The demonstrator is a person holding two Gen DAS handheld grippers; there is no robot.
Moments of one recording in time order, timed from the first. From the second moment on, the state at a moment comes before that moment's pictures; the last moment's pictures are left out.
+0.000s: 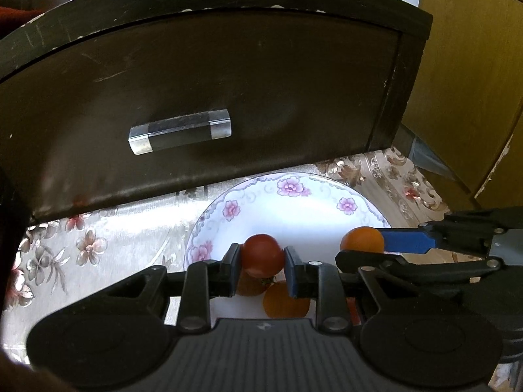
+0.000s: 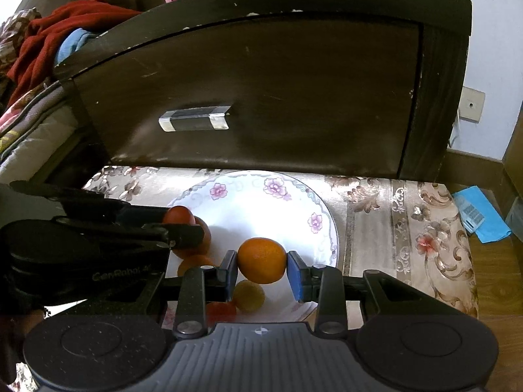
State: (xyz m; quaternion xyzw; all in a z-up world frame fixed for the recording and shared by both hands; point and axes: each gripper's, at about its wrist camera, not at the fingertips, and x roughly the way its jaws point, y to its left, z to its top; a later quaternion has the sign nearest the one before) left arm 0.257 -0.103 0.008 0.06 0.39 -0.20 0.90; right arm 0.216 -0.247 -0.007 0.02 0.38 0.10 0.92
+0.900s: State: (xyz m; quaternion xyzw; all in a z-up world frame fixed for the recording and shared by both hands) left arm 0.259 -0.103 0.006 0.05 0.39 -0.20 0.90; right arm 0.224 -0.252 -0.013 0.03 0.38 0.10 0.92
